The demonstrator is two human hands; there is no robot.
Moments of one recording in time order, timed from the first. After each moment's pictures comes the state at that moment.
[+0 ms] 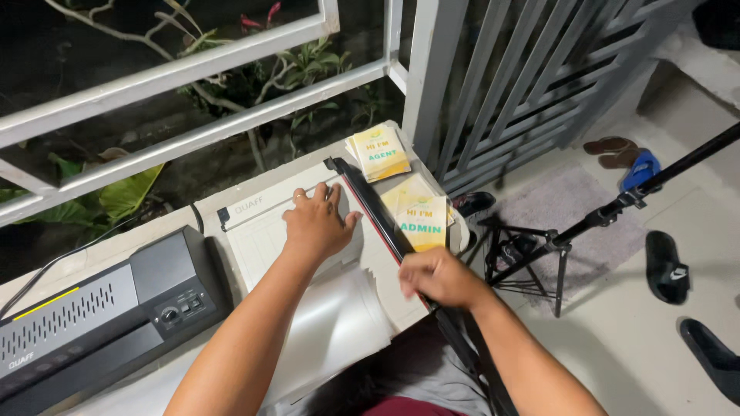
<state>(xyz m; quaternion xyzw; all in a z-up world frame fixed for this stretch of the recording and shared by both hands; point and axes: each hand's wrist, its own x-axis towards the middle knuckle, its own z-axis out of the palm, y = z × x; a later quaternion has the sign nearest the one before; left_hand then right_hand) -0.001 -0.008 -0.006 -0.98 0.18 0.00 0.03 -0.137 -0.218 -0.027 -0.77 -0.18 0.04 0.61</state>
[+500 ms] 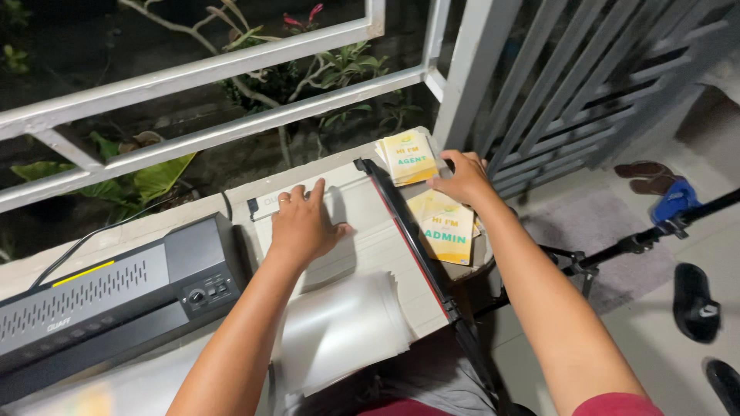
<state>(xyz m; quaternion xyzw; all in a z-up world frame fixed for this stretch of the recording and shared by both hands) -0.016 0.045 0.048 -0.99 0.07 0.07 -0.06 0.061 -0.287 -0.049 -0.95 0.13 -0.01 0.28</state>
